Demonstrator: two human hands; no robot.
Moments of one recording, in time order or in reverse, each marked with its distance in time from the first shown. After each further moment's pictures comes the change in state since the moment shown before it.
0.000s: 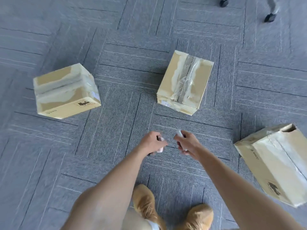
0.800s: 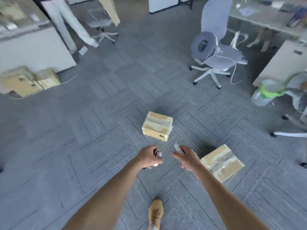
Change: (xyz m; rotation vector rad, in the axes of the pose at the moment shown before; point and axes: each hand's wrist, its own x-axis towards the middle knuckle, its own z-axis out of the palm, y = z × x) left_hand -0.589 0.059 -0.223 -0.419 0.524 -0.030; right_hand -0.524 -0.280 0.210 -0.922 -0.221 -0.598
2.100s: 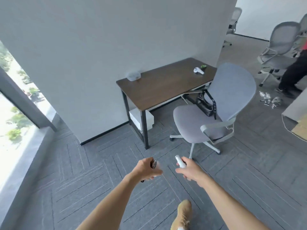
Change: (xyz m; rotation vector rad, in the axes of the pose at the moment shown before) left_hand -0.751 -0.797 -0.334 -0.874 1.174 -0.827; right_hand -0.316 -0.546 1.042 -0.874 -1.213 -0.720
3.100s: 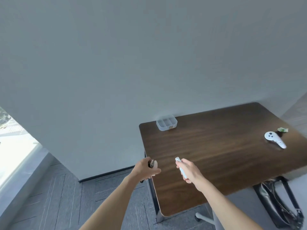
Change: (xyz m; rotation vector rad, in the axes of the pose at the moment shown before) left_hand 0.529 0.030 -0.463 -0.256 0.292 -0.158; right_hand 0.619 -0.450 -0.090 0.032 -0.118 -0.069
